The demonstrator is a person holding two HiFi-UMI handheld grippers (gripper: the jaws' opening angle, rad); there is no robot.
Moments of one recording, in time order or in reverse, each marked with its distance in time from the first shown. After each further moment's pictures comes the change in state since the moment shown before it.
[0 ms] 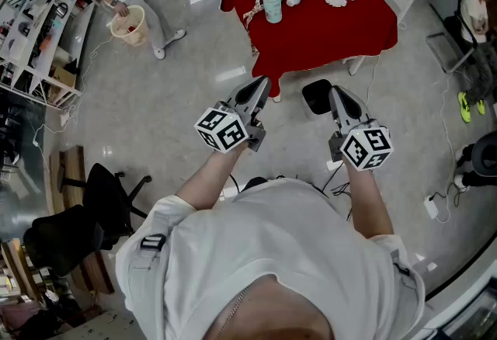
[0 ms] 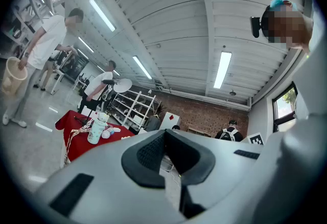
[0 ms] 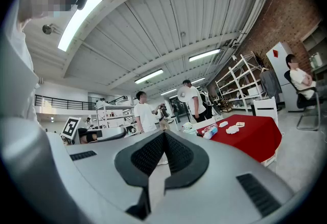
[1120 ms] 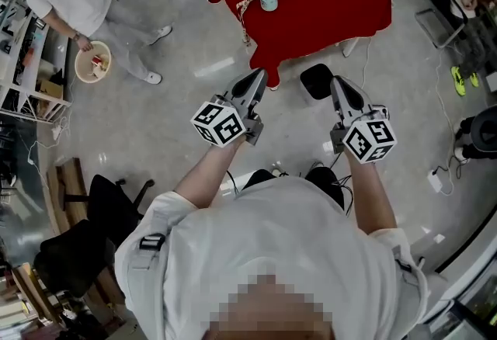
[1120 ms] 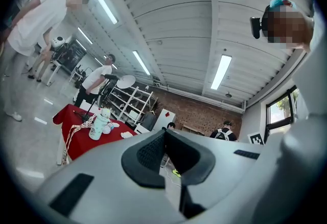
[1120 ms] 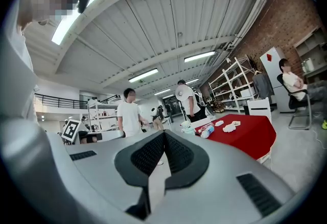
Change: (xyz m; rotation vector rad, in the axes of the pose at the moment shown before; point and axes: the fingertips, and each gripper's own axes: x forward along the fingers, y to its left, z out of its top) left arm -0.027 0.047 0.010 -0.045 0.042 -0.063; right arm 0.026 0.035 -0.012 -0.003 -0.004 -0.086
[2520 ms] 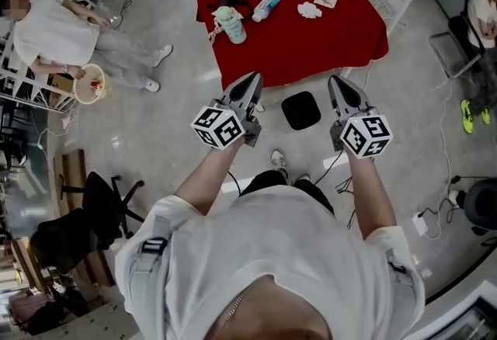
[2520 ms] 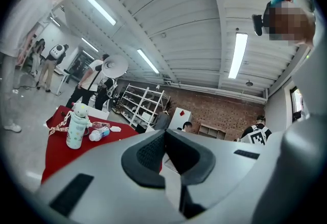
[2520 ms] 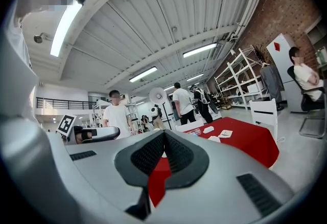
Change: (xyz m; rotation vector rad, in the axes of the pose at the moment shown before) left arm 0.263 0.004 -0.037 0.060 -0.006 0.186; right arm 0.065 -0.281 0.061 0.013 0.050 0.114
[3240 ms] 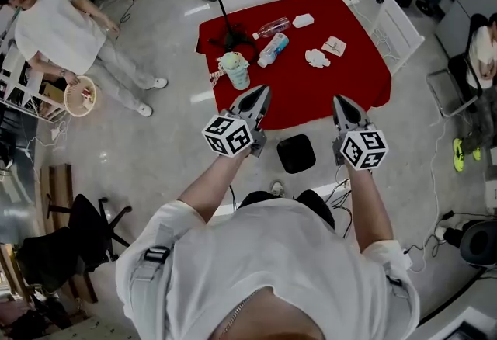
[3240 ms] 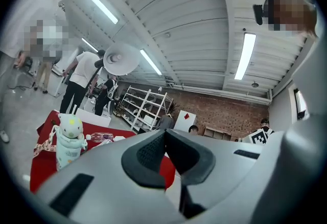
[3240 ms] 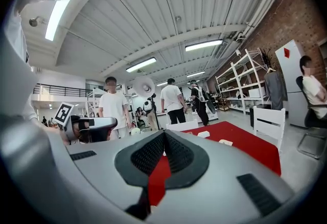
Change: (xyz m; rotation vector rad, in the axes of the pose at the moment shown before) left arm 0.109 0.109 0.037 0.002 -0.023 0.004; right arm 0.137 -0.075 0.015 -0.093 0.076 -0.043
